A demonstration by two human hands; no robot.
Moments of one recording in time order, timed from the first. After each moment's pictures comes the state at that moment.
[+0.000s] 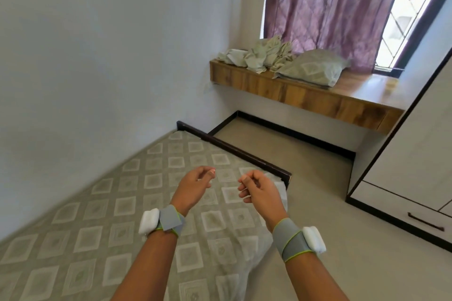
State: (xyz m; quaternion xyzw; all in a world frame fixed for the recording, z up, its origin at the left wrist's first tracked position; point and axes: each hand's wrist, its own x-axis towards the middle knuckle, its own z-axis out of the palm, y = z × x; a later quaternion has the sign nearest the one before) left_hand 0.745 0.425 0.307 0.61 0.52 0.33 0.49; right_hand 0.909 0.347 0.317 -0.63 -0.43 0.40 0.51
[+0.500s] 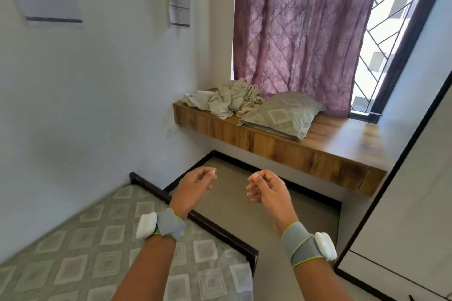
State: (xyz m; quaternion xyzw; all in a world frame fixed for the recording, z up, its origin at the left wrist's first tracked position) left_hand 1.043 0.650 0.384 0.64 0.48 0.37 0.47; right_hand 1.219 0.567 0.390 -0.60 -0.43 0.35 0.58
